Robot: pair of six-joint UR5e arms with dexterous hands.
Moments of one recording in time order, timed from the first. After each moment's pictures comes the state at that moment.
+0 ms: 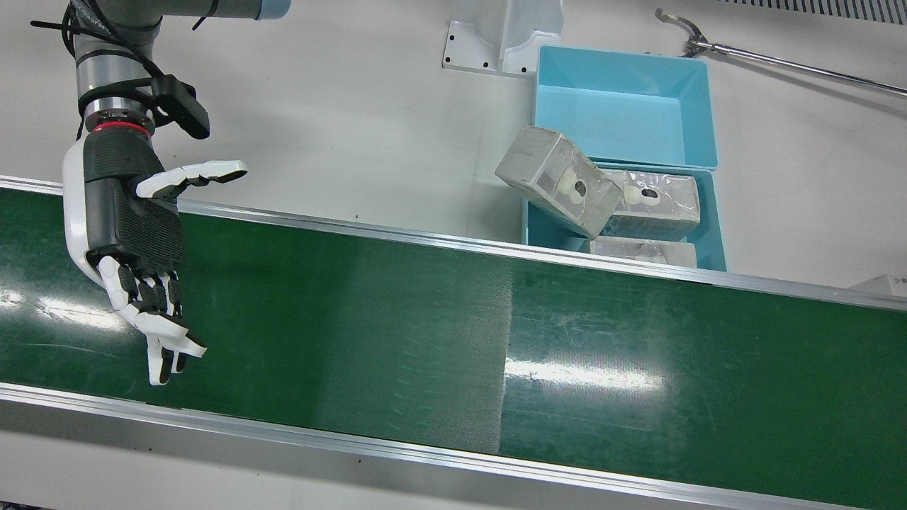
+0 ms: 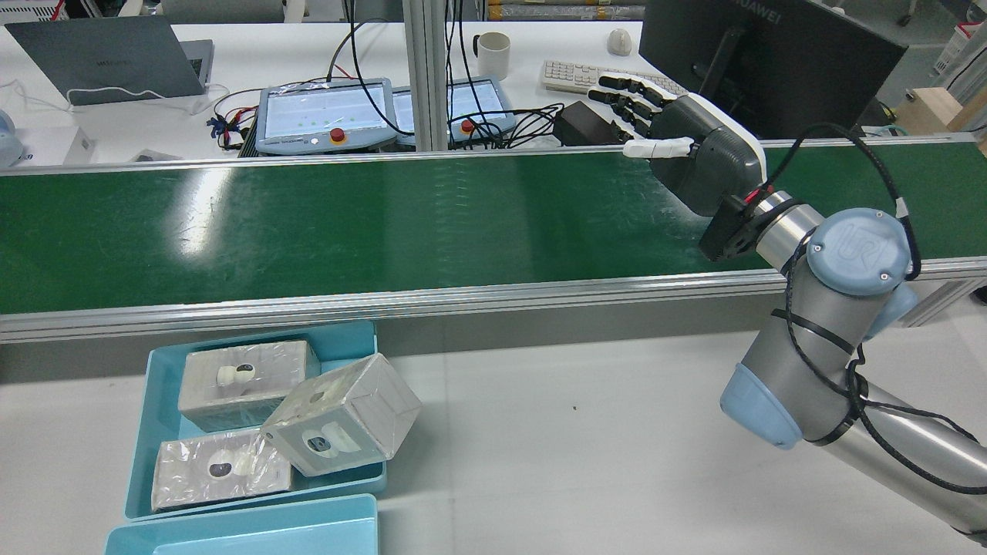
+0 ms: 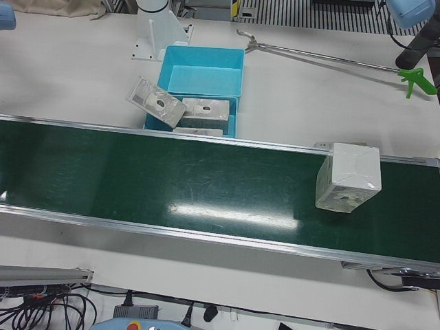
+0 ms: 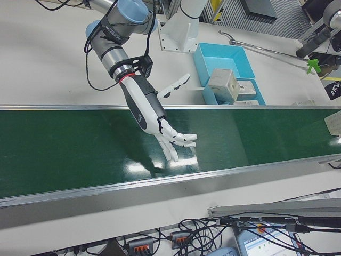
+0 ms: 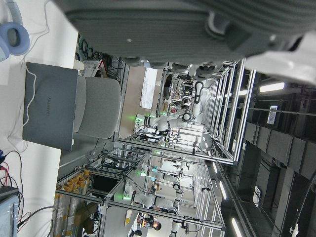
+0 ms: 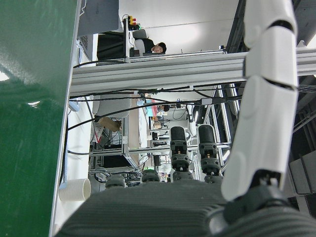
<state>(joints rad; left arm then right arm) -1.81 -1.79 -1.75 0.44 1.92 -0.15 0.90 -1.15 1.86 -3.54 -1.24 -0.05</state>
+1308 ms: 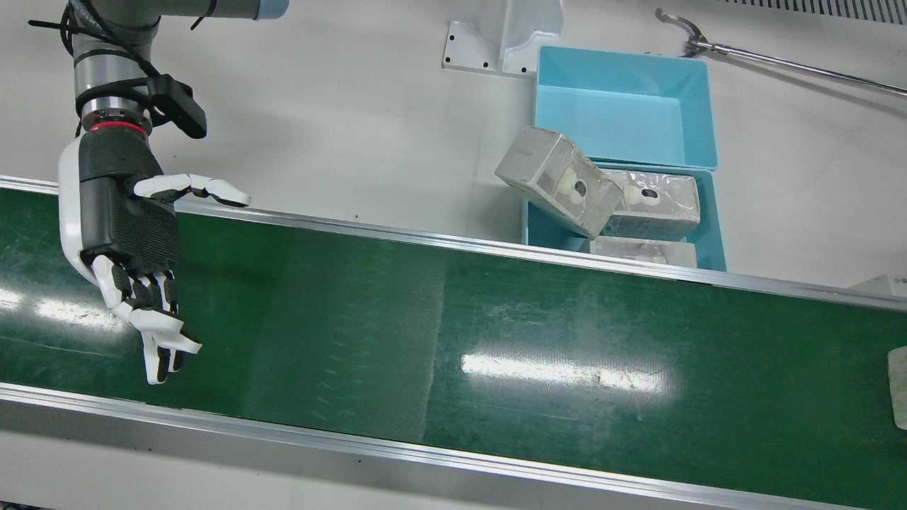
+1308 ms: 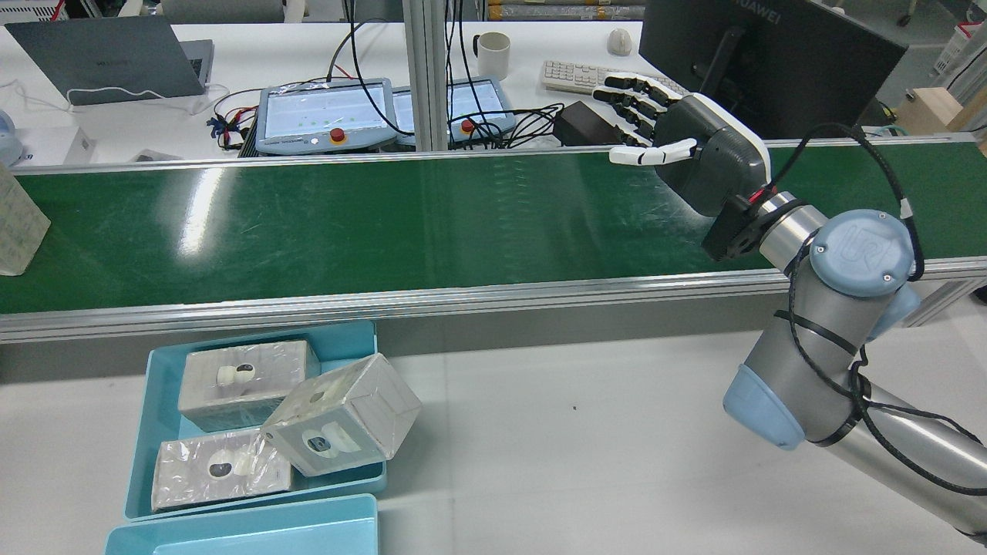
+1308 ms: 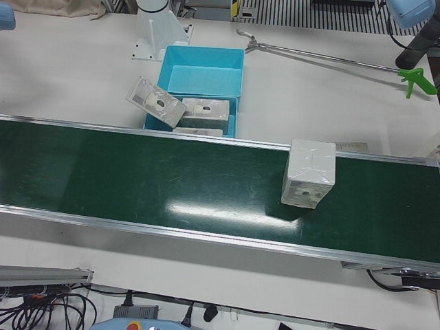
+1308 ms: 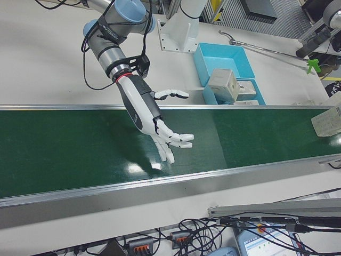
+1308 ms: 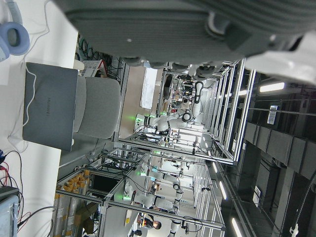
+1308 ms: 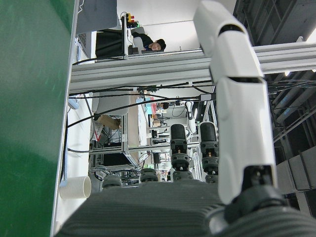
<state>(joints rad) -1.81 -1.79 -1.75 0.44 1.92 -0.15 0.90 -1.16 1.86 -3.54 -1.23 -0.03</state>
